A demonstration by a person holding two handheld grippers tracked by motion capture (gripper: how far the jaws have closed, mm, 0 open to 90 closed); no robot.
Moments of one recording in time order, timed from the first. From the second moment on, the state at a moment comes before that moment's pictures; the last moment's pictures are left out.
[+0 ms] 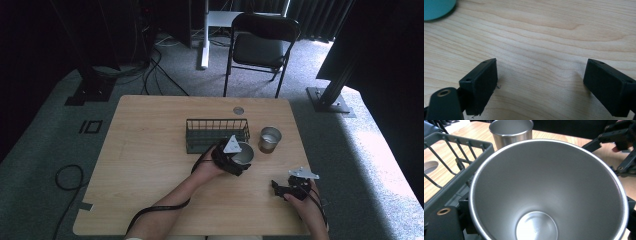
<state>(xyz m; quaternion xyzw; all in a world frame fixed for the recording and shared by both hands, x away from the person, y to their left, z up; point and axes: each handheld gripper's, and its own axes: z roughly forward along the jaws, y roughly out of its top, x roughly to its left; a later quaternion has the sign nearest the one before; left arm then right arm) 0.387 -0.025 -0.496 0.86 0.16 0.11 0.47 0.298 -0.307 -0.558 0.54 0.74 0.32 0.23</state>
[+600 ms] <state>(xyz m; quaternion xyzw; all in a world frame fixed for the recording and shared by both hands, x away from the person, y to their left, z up) 0.384 -0.011 -0.463 0.85 0.17 0.11 0.48 0.298 -0.307 -0.558 0.54 0.74 0.32 0.23</state>
